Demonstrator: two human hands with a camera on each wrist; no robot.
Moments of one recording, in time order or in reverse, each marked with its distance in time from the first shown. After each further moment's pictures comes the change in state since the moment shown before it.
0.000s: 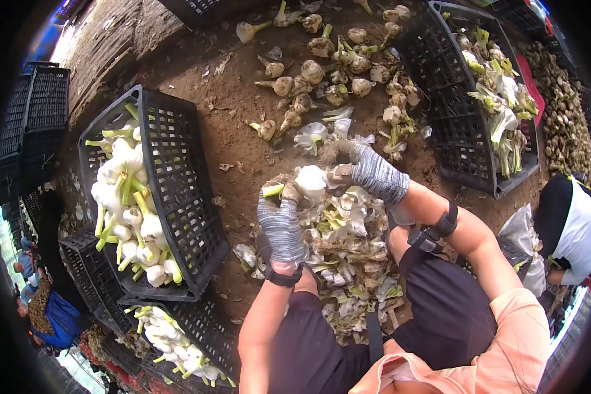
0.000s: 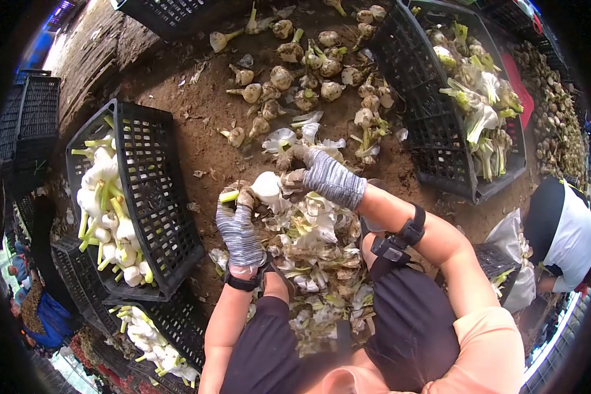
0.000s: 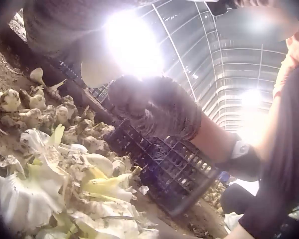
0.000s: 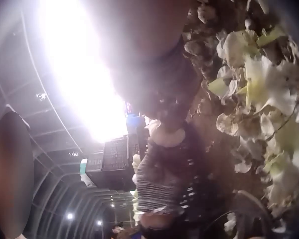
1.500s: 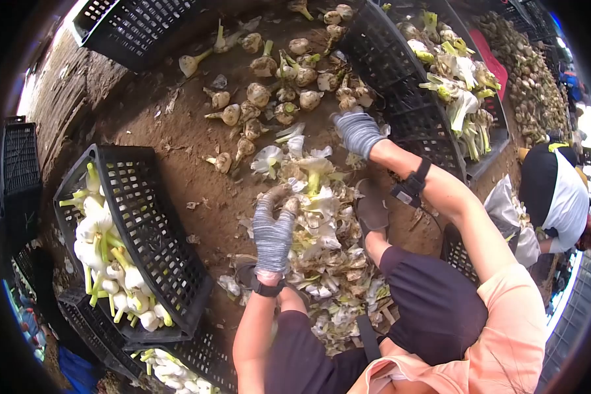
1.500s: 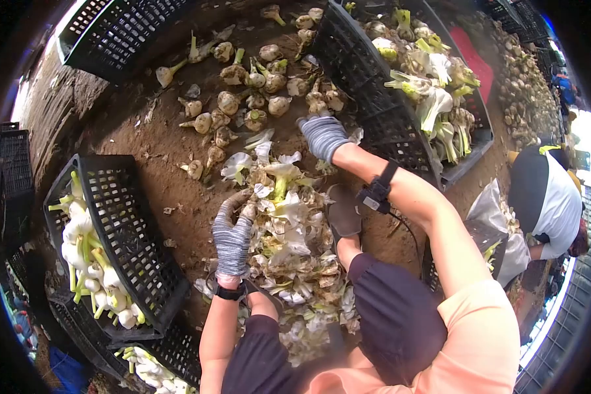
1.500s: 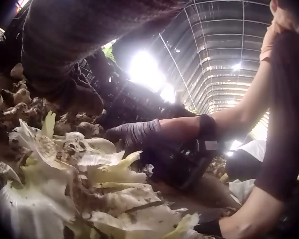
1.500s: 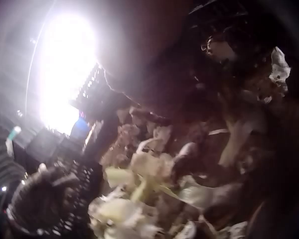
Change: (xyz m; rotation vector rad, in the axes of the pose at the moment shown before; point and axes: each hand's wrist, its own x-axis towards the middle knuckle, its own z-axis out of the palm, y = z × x) left_hand 0.017 -0.010 0.040 0.376 -0.398 0.018; right_hand 0.030 0.013 -0.133 -1.672 0.423 0.065
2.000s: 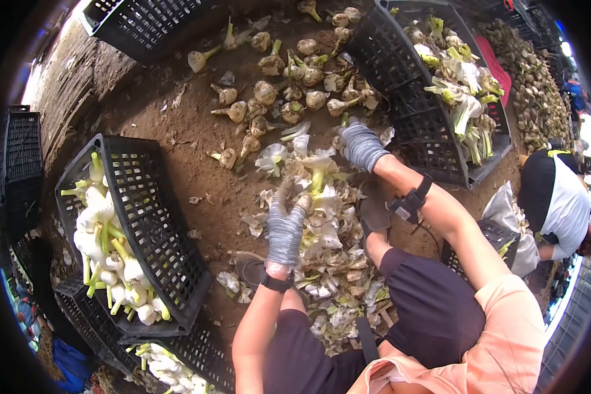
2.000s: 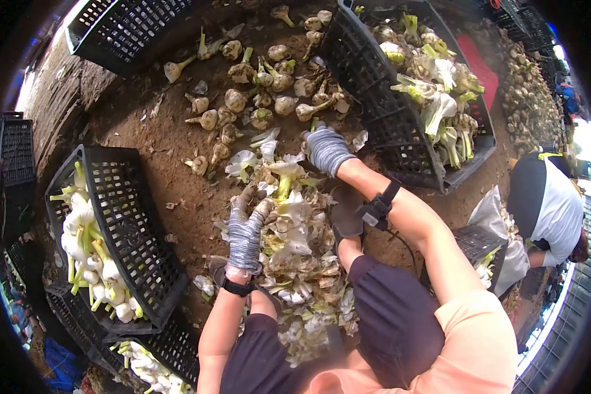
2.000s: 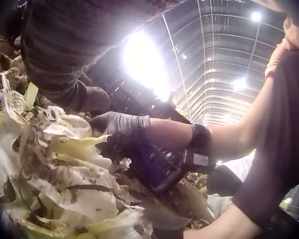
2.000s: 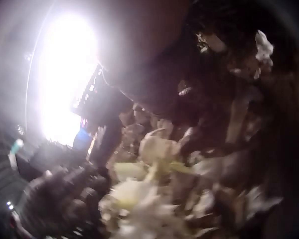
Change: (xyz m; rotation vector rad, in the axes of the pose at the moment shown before) left_hand 0.002 -0.030 0.012 -0.178 -0.054 -0.071; right_hand -0.013 -0.012 0.022 0.266 0.023 0.098
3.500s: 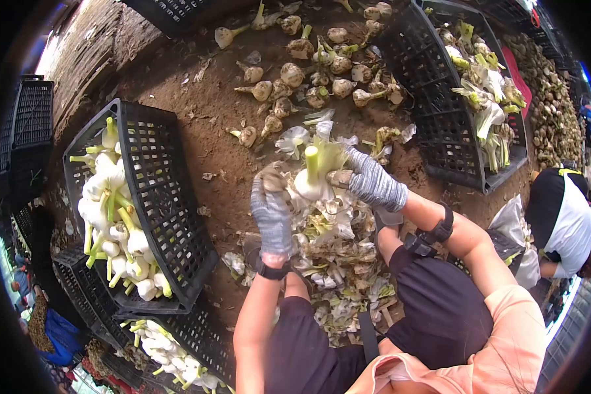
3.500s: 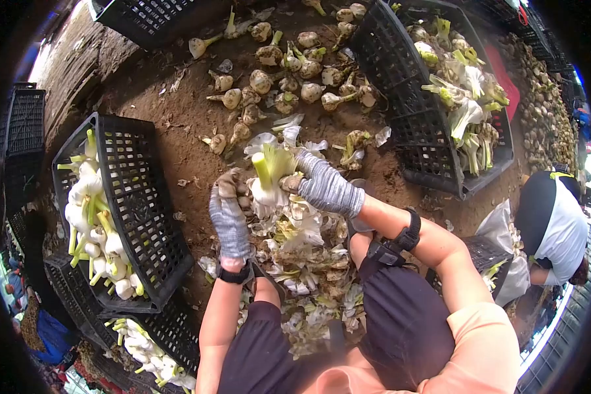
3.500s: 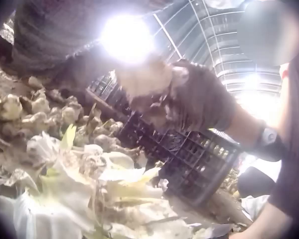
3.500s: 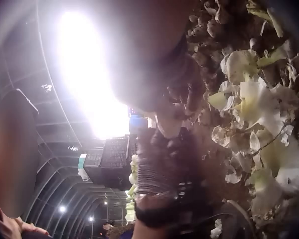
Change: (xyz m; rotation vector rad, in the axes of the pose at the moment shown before) left_hand -0.003 0.017 -0.034 -0.090 0.335 0.167; right_hand -0.070 -0.081 -0.017 1.010 -0.112 -0.252
